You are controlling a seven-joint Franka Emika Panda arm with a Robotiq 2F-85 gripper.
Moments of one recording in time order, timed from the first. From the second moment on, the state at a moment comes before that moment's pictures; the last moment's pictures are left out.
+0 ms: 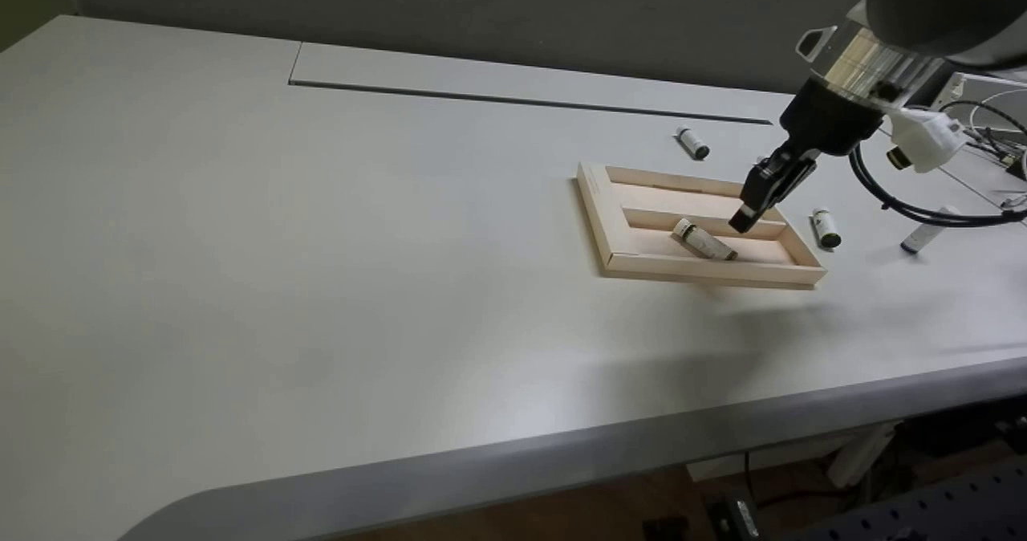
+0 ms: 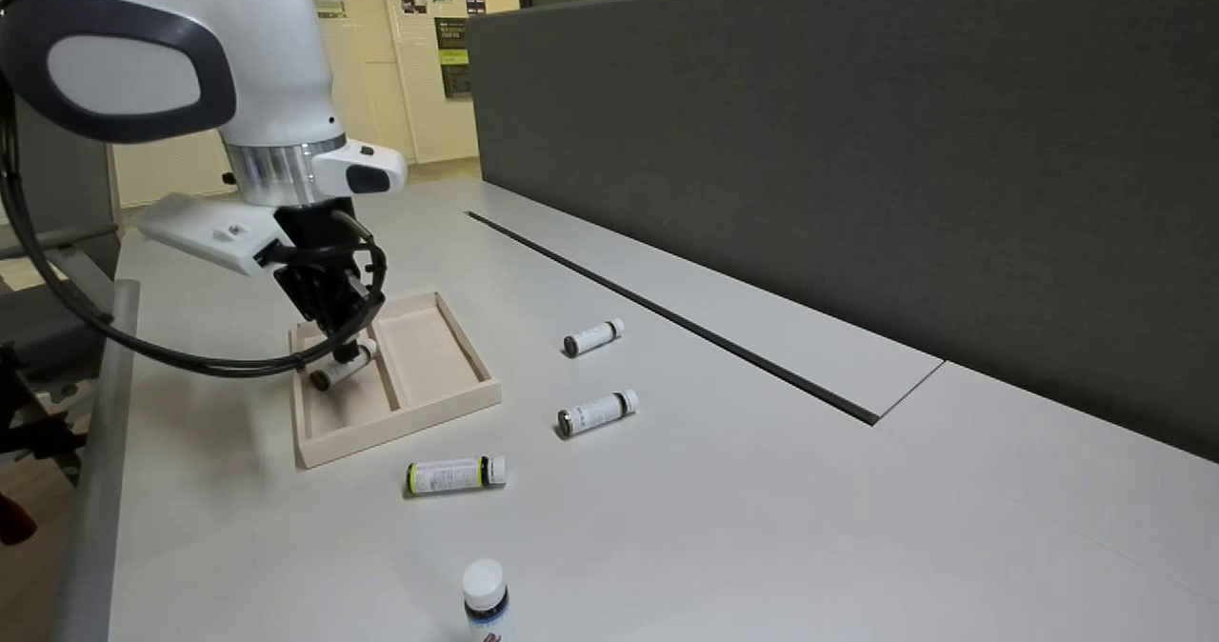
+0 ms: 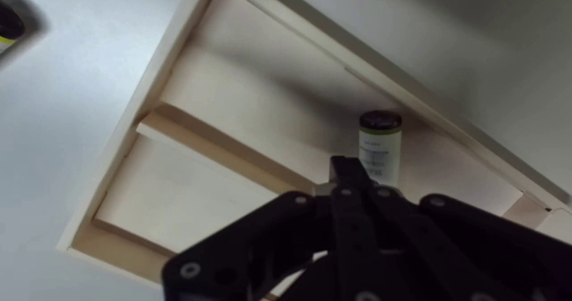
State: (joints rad) arm -0.23 0.35 0.22 -2.53 0.11 2.88 -0.55
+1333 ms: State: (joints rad) arm -0.20 0.42 0.27 -2.48 0.14 2.84 -0.47
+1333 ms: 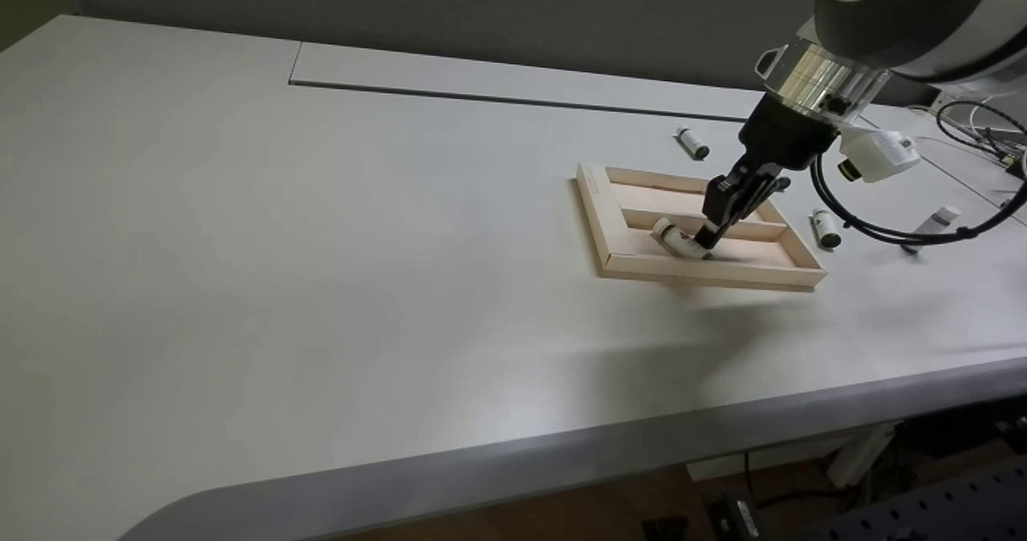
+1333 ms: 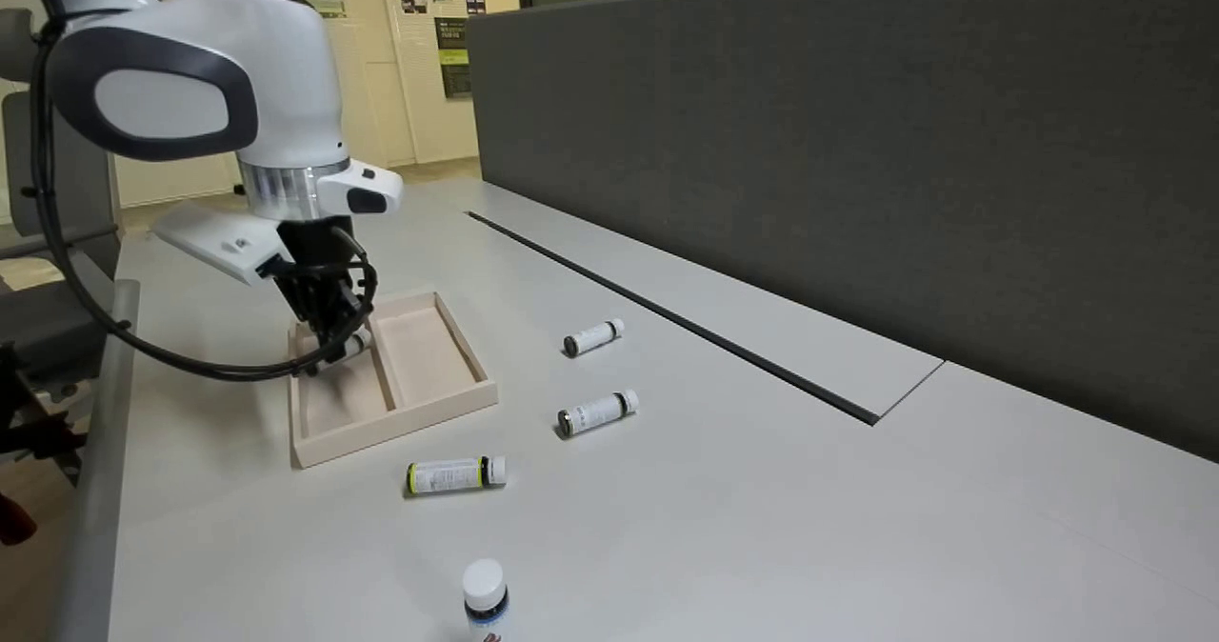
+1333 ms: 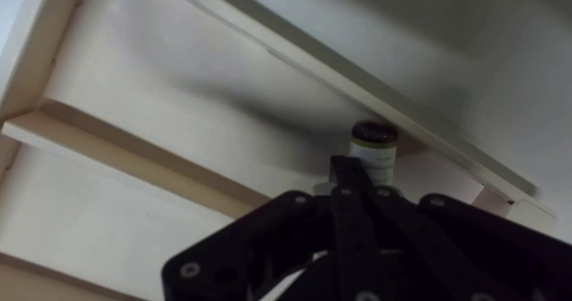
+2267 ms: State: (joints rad) arm -0.19 0.49 0.33 -2.41 0.18 2.80 -0.47
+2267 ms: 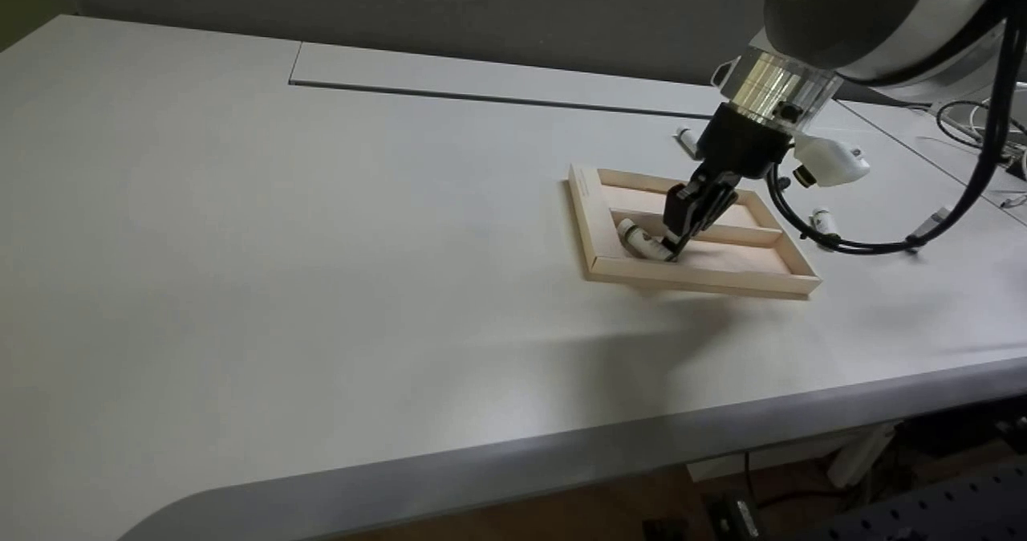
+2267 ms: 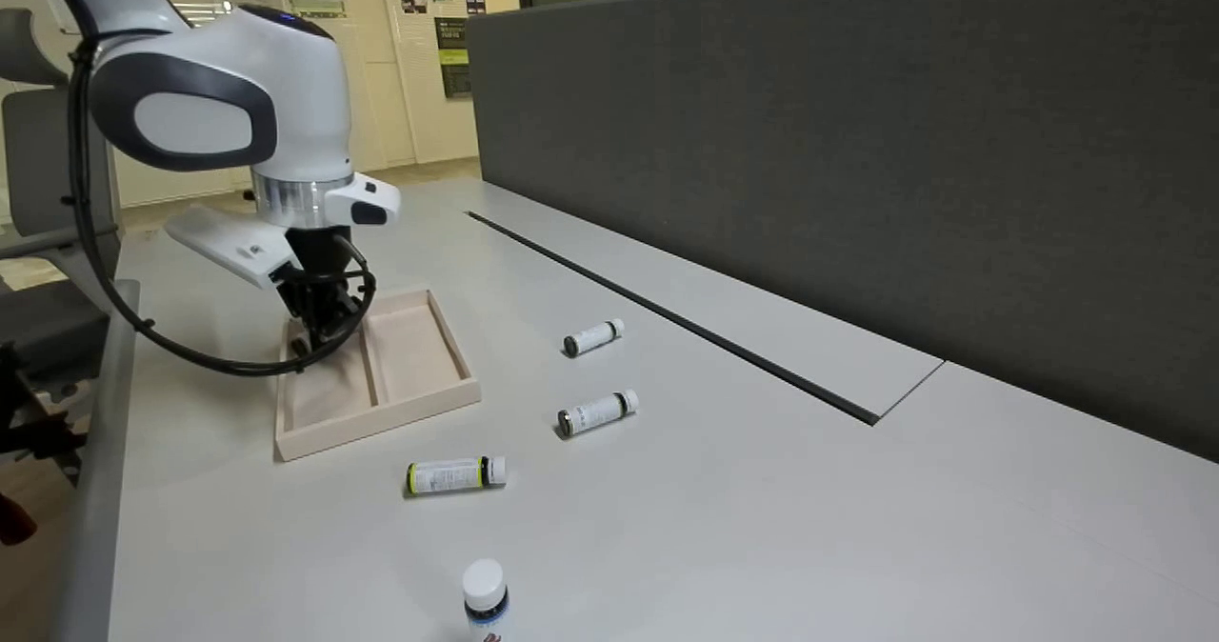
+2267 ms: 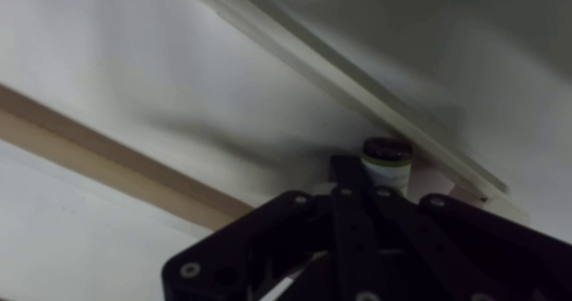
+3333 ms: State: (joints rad) arm -0.23 0.40 0.39 -2.37 0.32 2.71 -0.51
